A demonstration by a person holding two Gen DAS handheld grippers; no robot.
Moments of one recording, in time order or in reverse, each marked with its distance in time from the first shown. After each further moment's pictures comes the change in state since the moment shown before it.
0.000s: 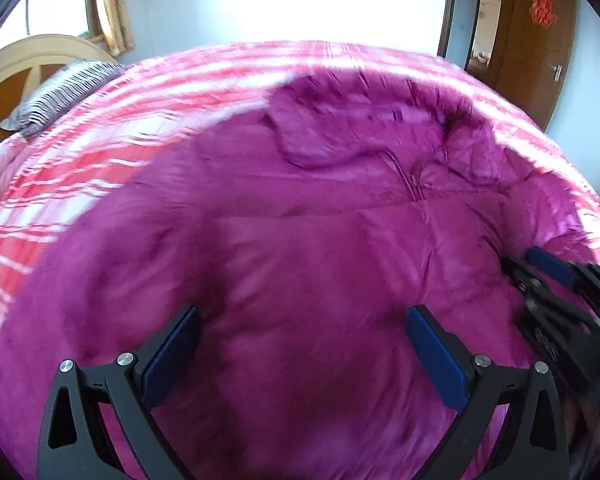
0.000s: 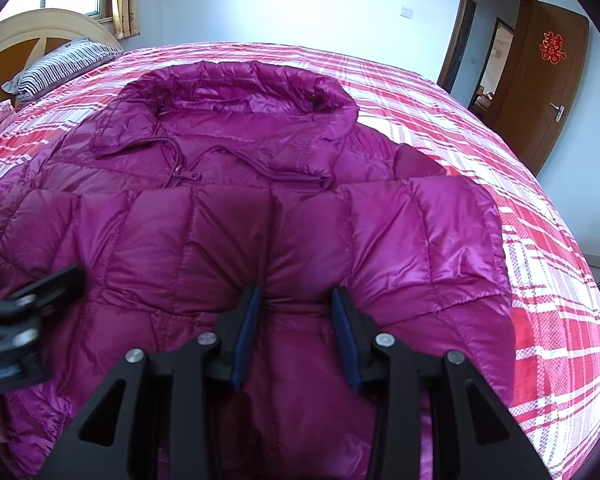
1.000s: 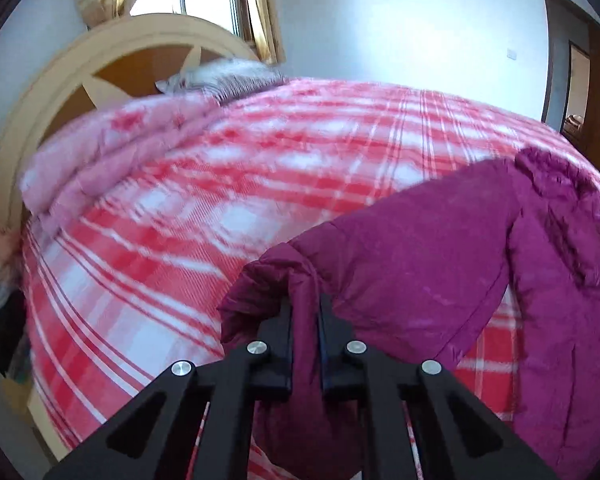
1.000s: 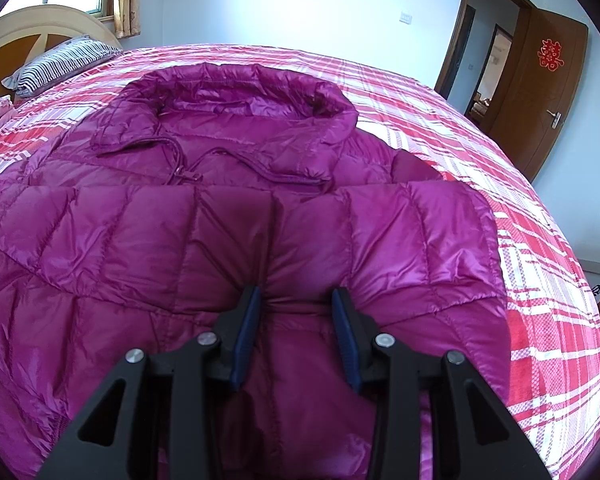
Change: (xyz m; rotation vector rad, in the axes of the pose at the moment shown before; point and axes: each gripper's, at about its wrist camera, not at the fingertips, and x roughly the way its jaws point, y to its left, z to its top) left arm -0.148 0.243 -0.111 -0.209 -0.154 0.341; right arm -0.001 0.003 -0.001 -0.016 -0.013 -0.018
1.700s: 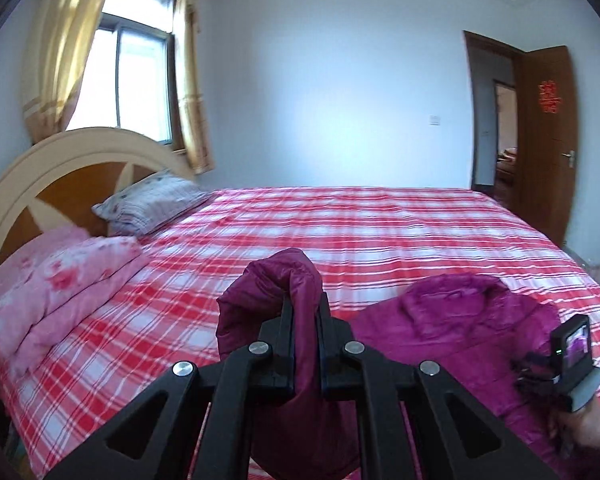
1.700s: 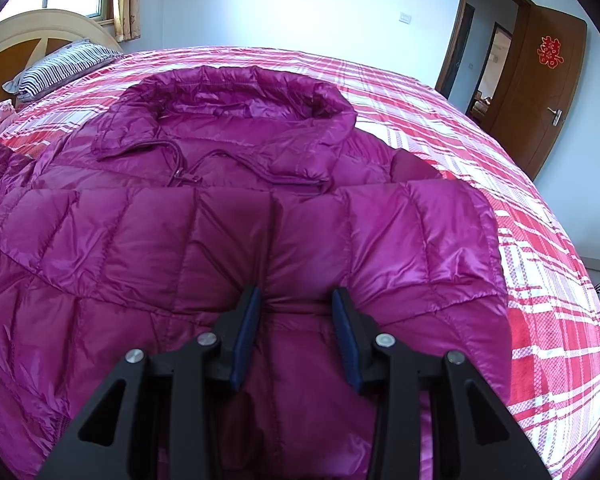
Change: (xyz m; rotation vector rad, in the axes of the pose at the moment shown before) left arm -0.090 -0.124 0.137 0.128 -0.318 -0.220; right arm 0.000 -0.002 -0.001 0.012 -0.005 0.010
